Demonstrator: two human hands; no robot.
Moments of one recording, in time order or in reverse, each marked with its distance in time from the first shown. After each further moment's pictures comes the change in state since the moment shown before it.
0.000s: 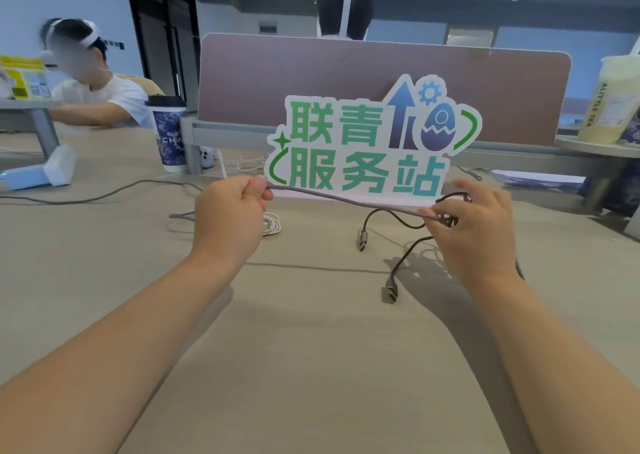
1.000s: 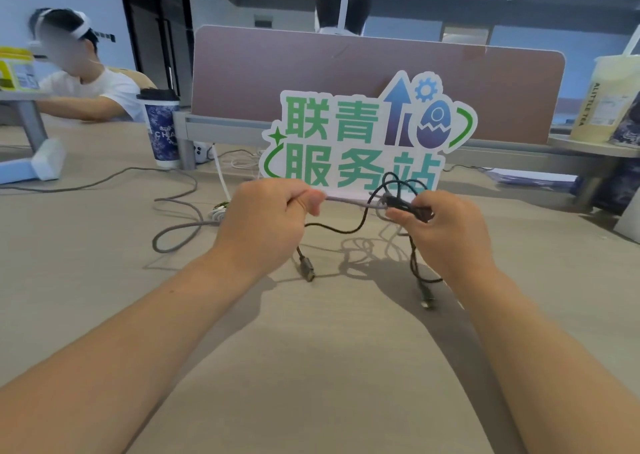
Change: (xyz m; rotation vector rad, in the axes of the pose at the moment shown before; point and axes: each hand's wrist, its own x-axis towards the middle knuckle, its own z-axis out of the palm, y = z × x) left_hand -0.019 0.025 0.004 0.007 -0.222 0.380; right_hand 0.002 -0.030 -0.008 0.145 -0.207 0.030
